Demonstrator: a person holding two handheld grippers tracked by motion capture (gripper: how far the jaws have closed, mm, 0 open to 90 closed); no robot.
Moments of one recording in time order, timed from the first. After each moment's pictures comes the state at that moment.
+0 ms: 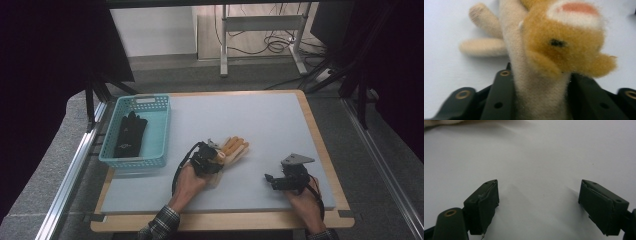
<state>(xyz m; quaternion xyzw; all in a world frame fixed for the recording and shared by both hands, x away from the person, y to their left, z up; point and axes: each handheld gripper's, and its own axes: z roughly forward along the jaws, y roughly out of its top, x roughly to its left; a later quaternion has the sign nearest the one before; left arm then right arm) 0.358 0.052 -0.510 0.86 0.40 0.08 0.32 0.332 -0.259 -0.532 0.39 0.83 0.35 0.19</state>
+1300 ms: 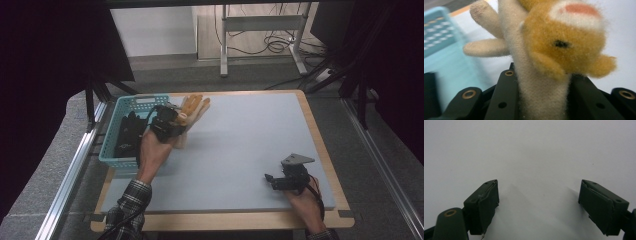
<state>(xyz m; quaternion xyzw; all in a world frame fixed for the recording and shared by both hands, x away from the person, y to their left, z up) 0.393 0.167 -0.405 0.79 0.49 0.19 0.30 0.332 -0.260 -0.532 0.39 0.83 0.35 0.19</state>
